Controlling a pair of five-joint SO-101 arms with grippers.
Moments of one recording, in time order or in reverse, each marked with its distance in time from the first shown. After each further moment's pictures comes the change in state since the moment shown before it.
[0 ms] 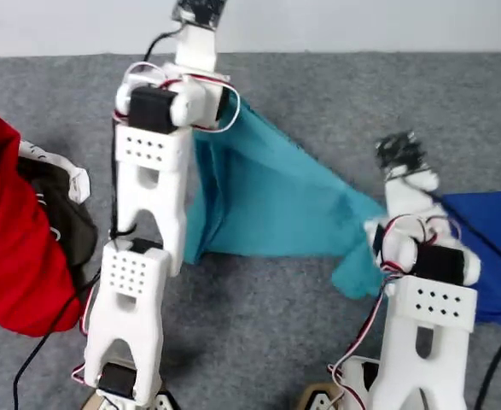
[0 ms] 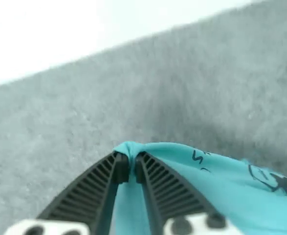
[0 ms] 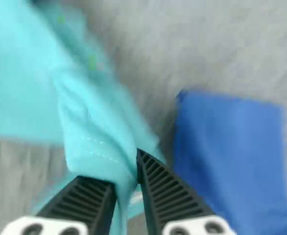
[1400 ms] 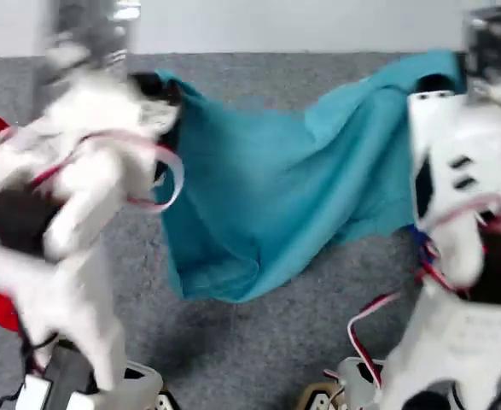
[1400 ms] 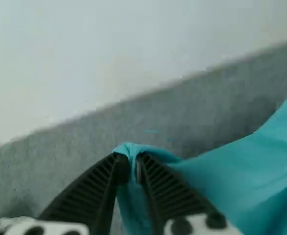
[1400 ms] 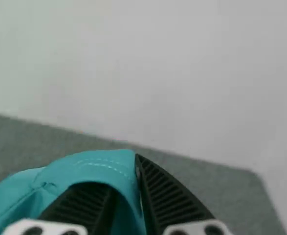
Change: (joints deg) left arm 1.8 -59.0 51.2 -2.5 -4.4; right arm -6.7 18.9 -67.5 13.9 -5.3
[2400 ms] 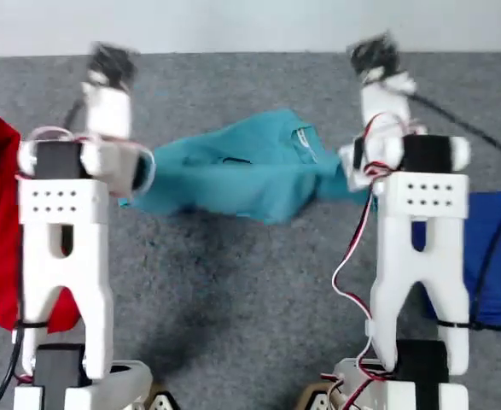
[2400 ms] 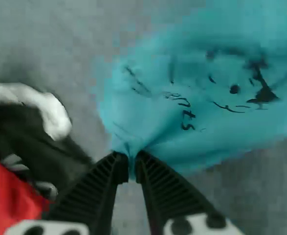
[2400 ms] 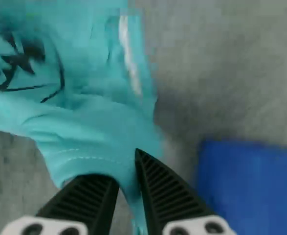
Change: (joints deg) left arm -15.4 -0.1 44.2 -7.6 -7.4; right arm -3.4 16.0 28.8 3.6 1.7
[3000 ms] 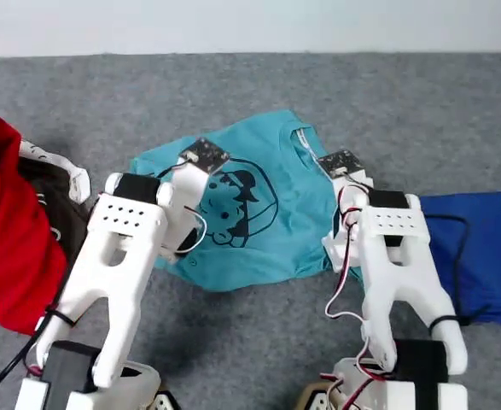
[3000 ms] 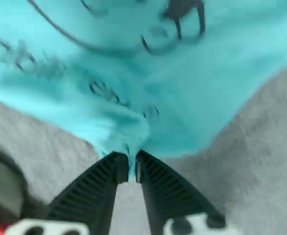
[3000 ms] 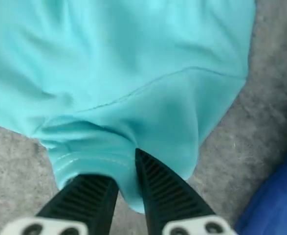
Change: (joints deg) left arm 11.6 0.0 23.2 -8.2 -5.6; right arm -1.1 0.0 33.1 -11.3 2.0
